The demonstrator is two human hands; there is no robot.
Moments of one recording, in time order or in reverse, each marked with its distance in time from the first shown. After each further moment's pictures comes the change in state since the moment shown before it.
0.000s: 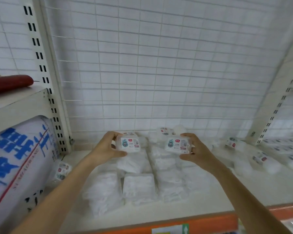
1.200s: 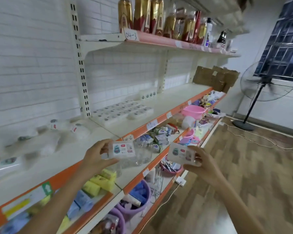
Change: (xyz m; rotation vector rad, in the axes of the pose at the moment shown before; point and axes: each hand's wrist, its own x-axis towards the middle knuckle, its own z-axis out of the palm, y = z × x) left_hand -0.086 0.243 0.518 -0.102 -0.471 0.350; right_hand -0.465 0.195 -0.375 -0.350 0.781 0.380
